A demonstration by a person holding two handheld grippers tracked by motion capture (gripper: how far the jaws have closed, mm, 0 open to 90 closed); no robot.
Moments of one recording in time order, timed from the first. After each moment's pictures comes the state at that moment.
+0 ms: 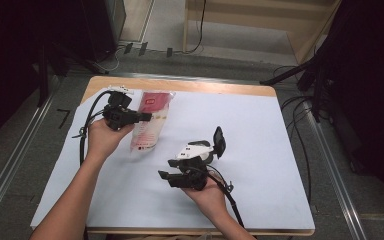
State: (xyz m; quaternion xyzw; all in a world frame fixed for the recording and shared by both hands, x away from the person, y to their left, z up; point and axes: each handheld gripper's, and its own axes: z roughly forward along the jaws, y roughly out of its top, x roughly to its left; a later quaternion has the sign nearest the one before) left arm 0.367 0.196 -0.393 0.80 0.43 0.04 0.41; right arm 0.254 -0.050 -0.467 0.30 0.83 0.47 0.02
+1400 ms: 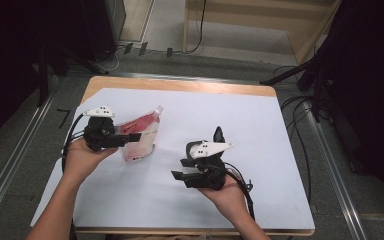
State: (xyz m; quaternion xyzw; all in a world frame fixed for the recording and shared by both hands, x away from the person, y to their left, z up) left arm 0.312 0.231 -0.407 0.81 0.37 0.06 0.45; right arm 0.247 -0.091 -0.434 0.29 0.84 0.47 0.01
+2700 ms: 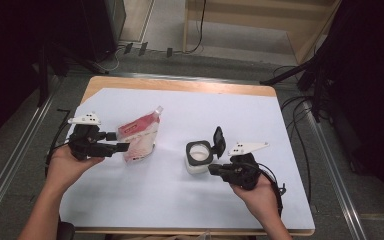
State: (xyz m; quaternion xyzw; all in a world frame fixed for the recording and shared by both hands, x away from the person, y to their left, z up) left arm 0.290 0.259 -0.409 0.81 0.39 0.05 0.43; right arm 0.251 -0.170 -0.435 0.35 0.83 0.43 0.01
